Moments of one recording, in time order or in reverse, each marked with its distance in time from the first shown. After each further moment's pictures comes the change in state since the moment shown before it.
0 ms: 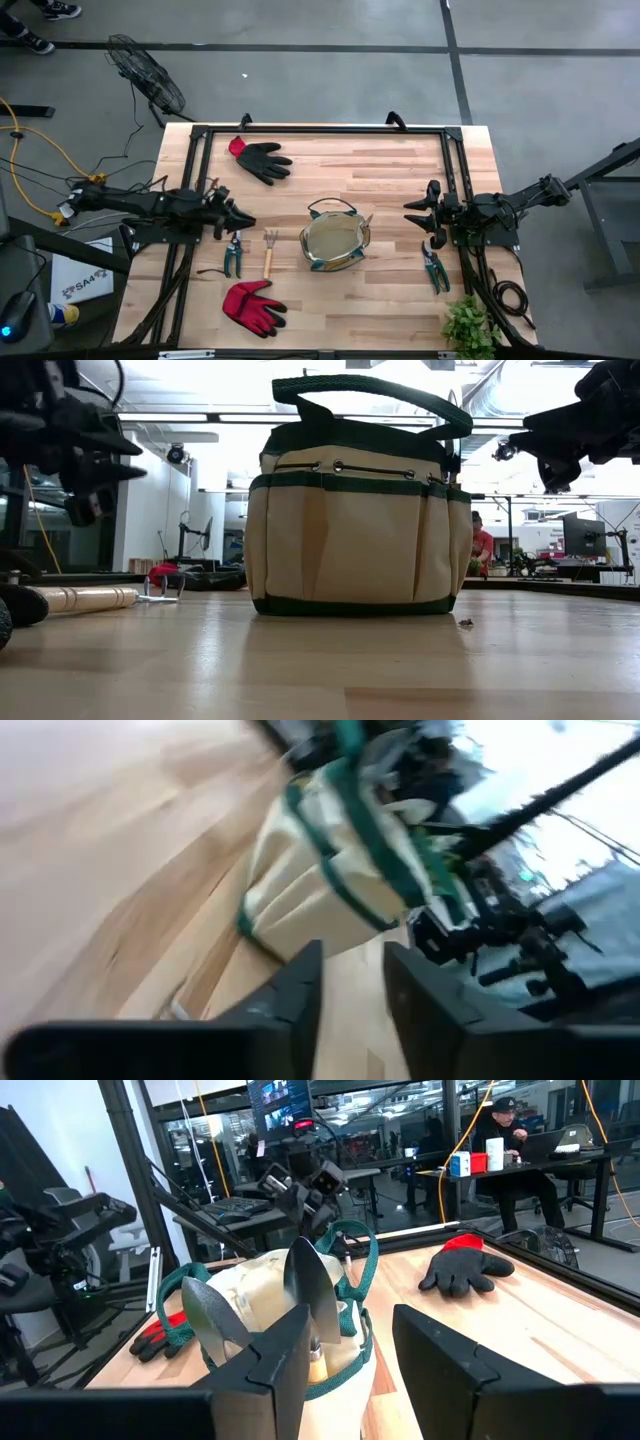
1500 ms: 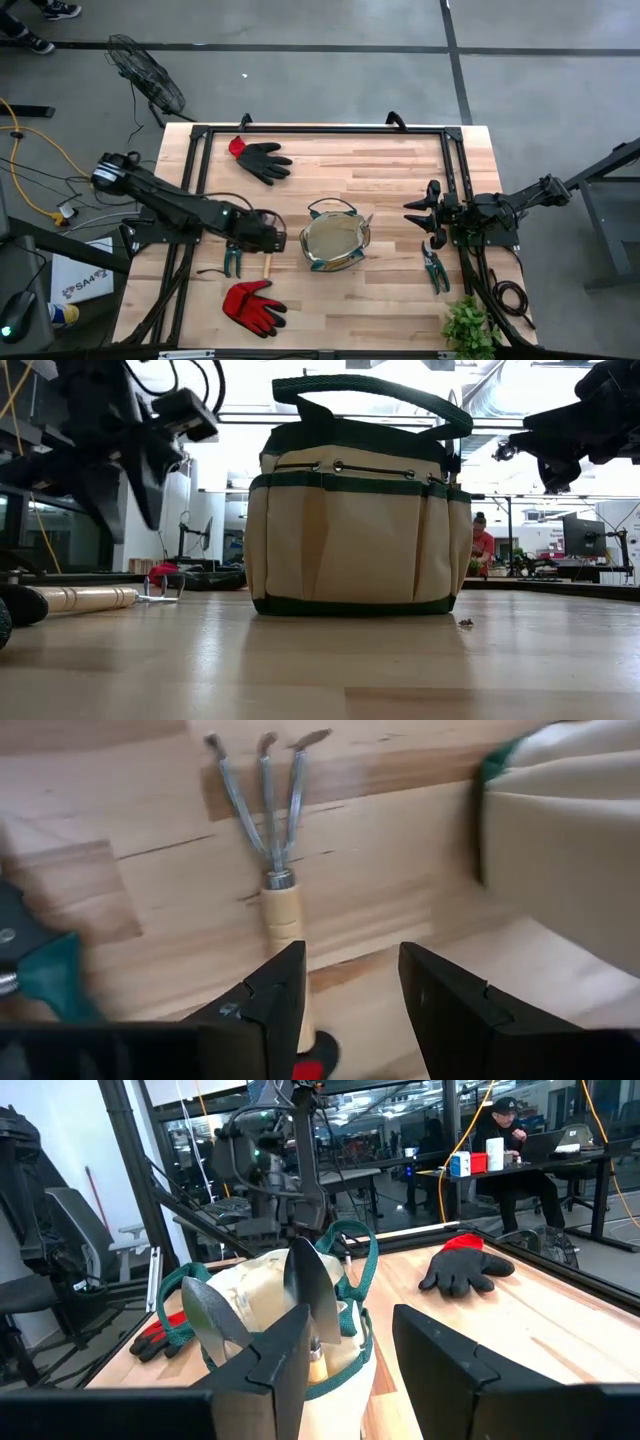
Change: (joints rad) left arm -0.160 1.215 0.764 -0.536 0.009 -0.856; right arm 0.000 0.000 0.000 -0.001 0.000 0.000
